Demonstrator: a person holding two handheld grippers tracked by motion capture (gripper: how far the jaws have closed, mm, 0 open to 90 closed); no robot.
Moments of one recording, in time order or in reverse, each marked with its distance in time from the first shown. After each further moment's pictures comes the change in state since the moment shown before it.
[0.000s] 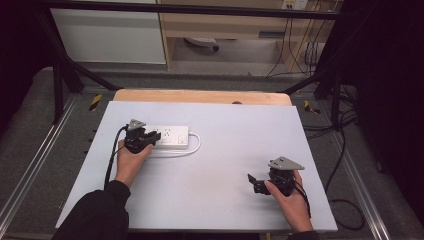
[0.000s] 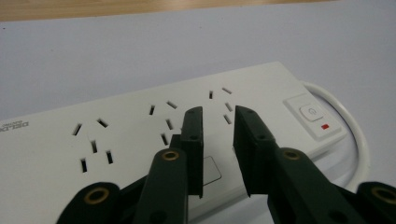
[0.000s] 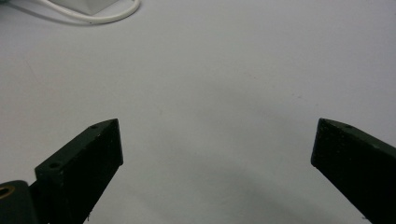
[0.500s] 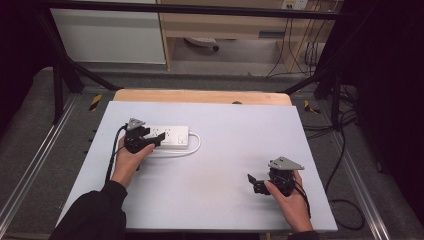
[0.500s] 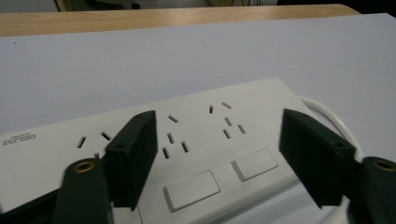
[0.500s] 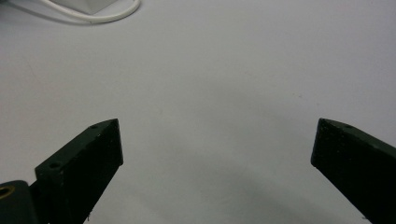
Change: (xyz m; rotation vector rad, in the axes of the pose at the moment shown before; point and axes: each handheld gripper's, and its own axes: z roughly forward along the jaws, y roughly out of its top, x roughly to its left) left arm -0.001 0.003 -0.002 -0.048 0.017 -0.011; right arm 0.000 0.000 0.000 -0.002 -0.001 0.000
